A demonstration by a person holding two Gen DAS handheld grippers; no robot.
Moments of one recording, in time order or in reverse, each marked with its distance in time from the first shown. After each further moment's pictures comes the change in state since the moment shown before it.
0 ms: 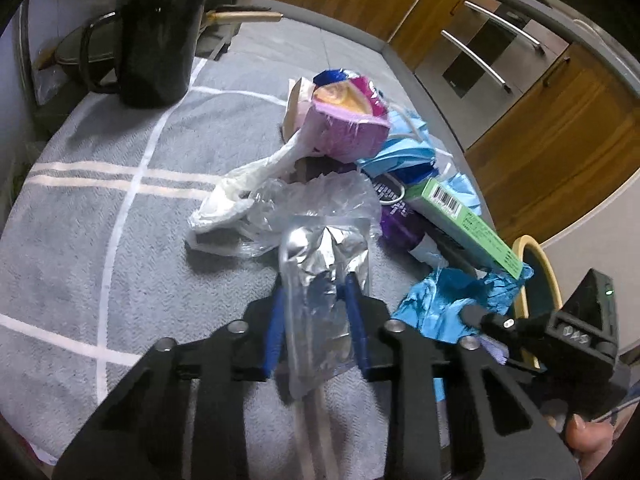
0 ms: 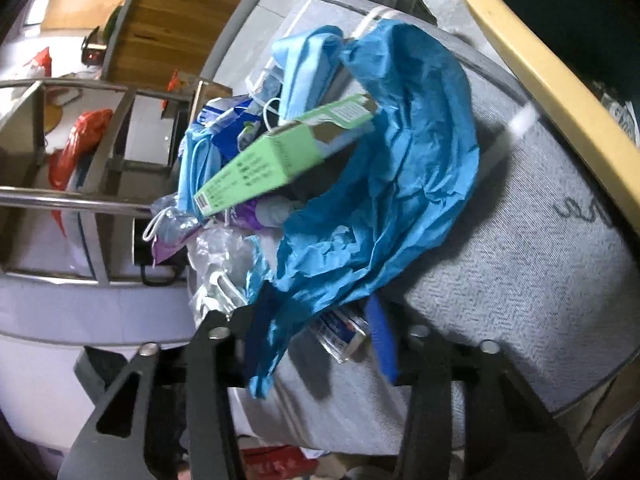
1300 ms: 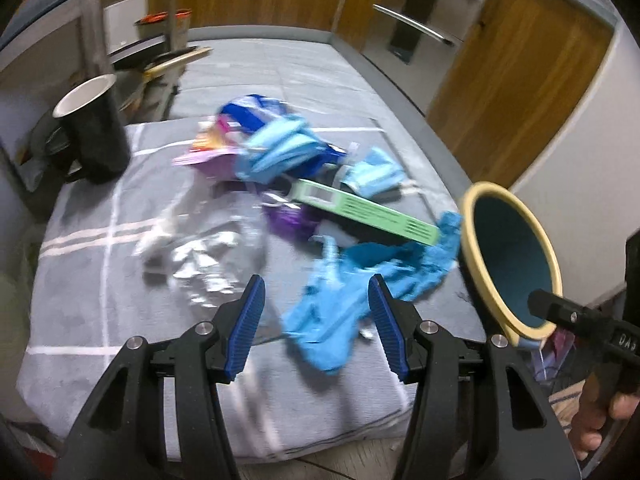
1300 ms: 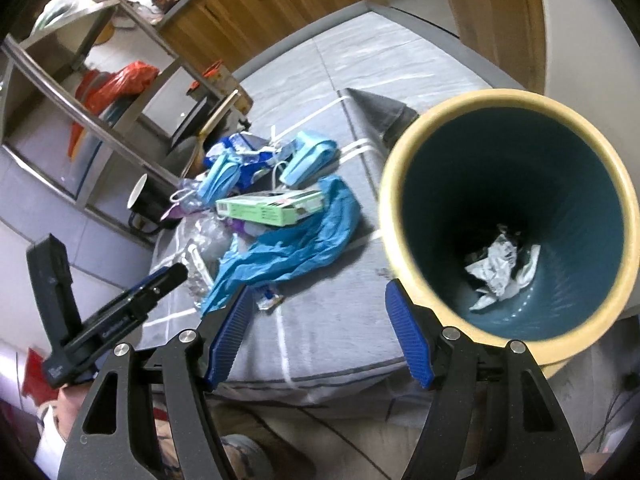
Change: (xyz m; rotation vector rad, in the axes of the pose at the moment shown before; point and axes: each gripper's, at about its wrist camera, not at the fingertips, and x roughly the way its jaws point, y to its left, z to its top) left arm -0.042 -0.081 -0.010 0.245 0.004 0.058; right arm -0.131 0.019 -0.017 -0.452 -0.151 -0.207
